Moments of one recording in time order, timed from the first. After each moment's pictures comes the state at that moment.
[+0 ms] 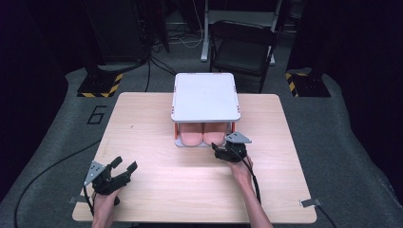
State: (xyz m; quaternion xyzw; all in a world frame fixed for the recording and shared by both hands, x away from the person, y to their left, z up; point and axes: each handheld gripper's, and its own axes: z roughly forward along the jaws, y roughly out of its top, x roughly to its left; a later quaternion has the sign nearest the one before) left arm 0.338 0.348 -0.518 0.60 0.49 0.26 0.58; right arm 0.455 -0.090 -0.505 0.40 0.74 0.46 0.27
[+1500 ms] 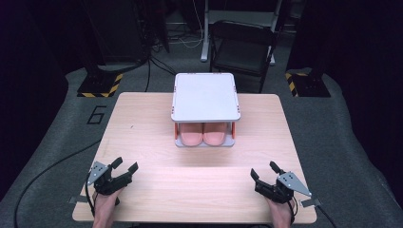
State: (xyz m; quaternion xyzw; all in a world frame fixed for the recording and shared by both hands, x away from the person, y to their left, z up) left arm 0.339 0.348 -0.521 0.61 0.49 0.27 0.56; right arm 0.318 -0.210 -0.510 0.45 0.62 0.55 0.32
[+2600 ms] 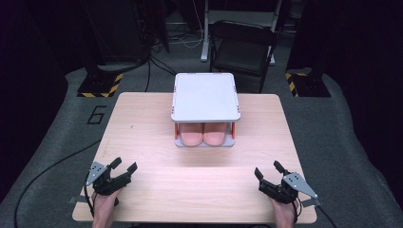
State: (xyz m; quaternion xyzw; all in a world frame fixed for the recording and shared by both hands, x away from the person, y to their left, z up) left arm 0.338 0.350 -0.520 0.61 0.49 0.27 0.56; right arm 0.315 -0.220 -0.506 0.45 0.61 0.56 0.33
